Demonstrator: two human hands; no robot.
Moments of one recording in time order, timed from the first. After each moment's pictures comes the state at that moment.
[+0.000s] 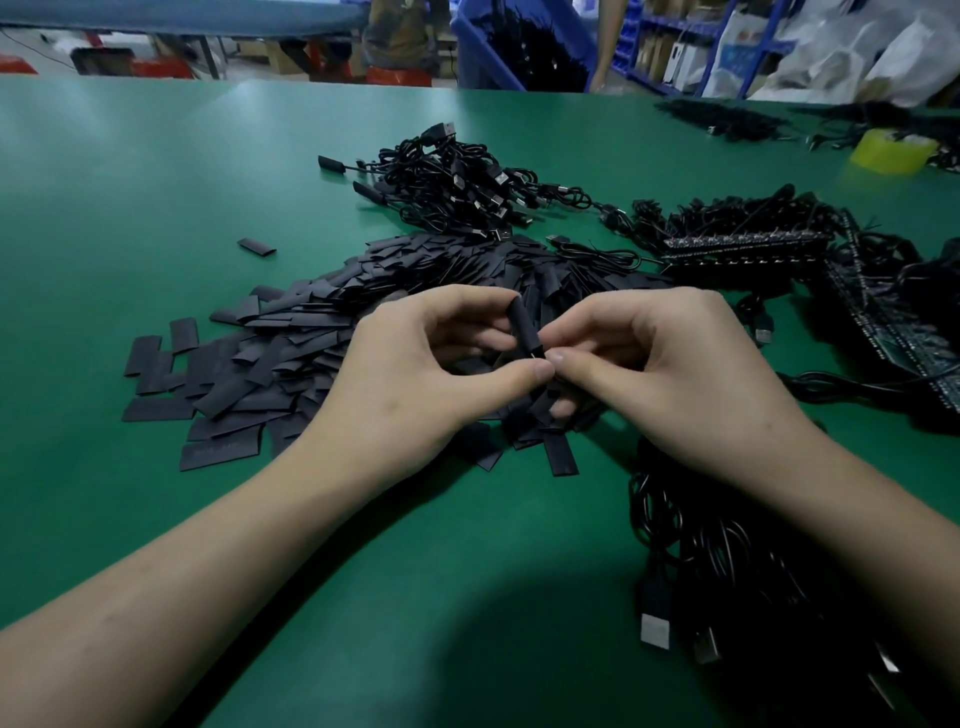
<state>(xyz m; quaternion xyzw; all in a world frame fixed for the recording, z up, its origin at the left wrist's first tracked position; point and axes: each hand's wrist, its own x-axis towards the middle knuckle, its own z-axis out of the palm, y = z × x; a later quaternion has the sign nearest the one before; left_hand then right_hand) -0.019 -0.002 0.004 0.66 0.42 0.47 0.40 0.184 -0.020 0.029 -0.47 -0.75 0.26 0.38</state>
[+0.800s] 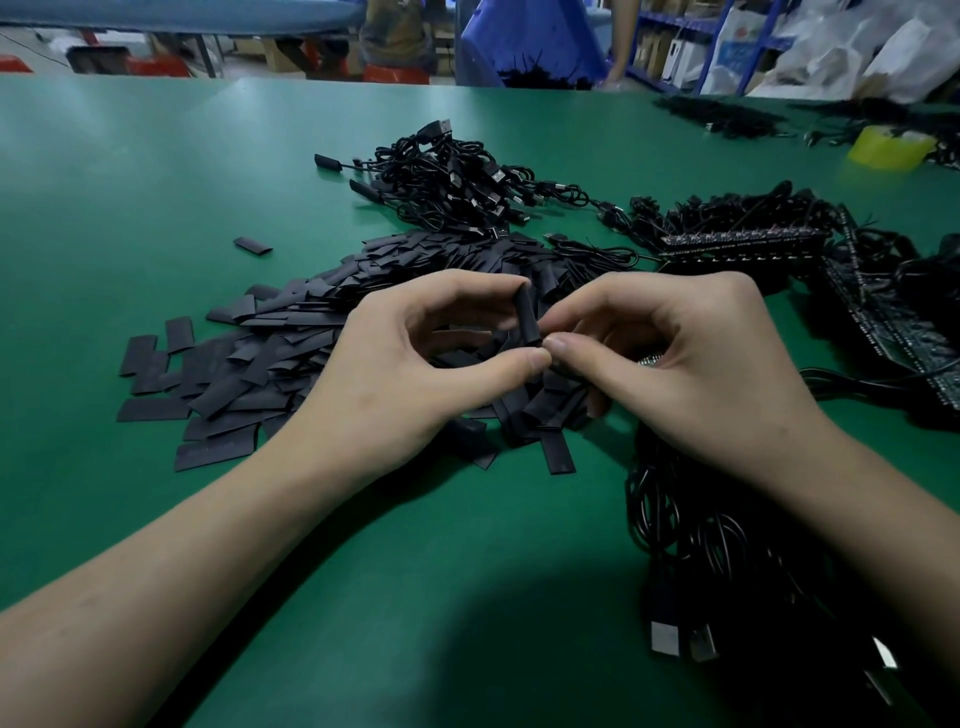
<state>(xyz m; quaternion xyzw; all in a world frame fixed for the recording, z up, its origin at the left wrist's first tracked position) -0.023 -0.006 0.012 0.68 0.36 0.48 0.41 0.189 -0.023 0.036 -0.42 -0.81 0.12 0.40</state>
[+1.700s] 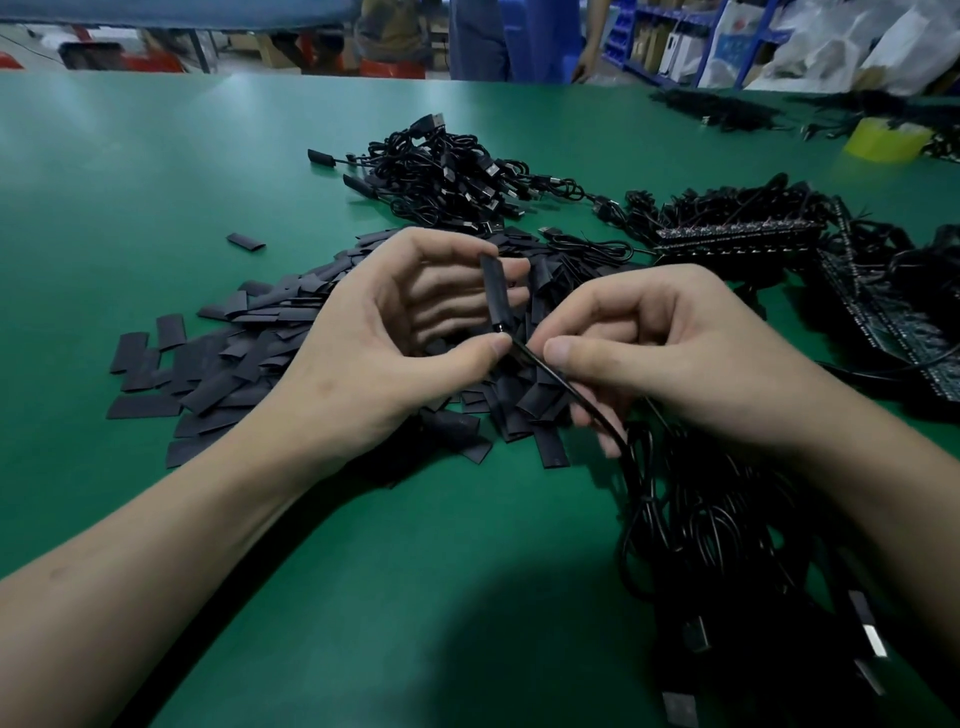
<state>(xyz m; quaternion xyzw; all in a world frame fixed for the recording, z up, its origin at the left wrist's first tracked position) -0.030 0.001 0.012 0.66 0.26 0.49 0.50 0.193 -0.024 0.048 -0.39 -0.69 0.49 0.36</state>
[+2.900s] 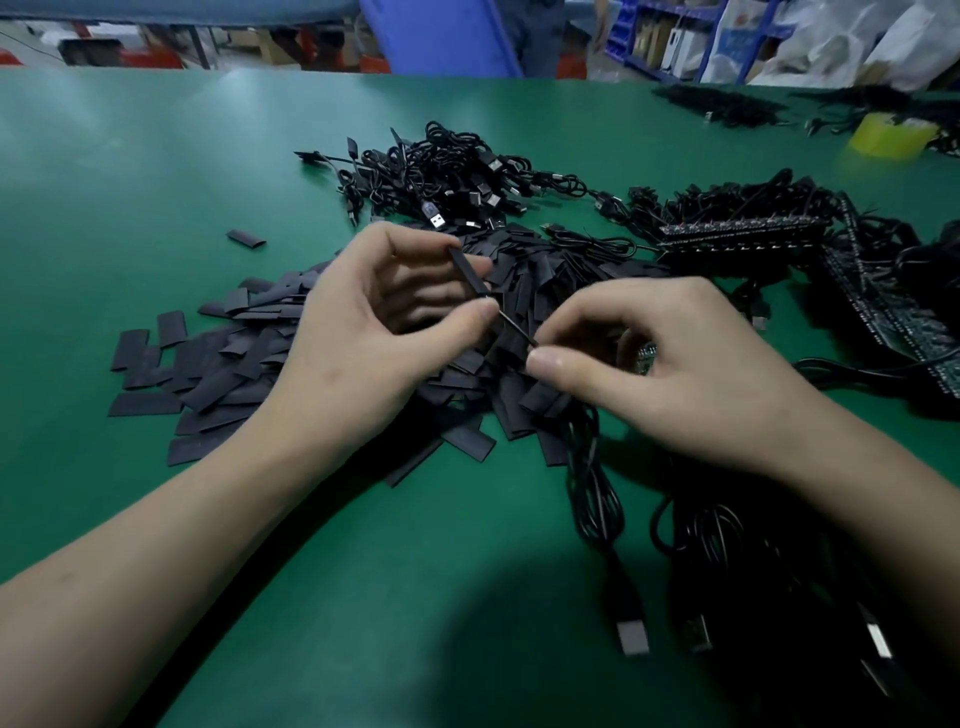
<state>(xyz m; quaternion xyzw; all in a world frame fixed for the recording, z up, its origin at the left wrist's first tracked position) -0.029 0.002 0.010 0.63 0.35 0.56 0.42 0.189 -0.022 0.040 -0.48 -0.81 0.15 0.30</state>
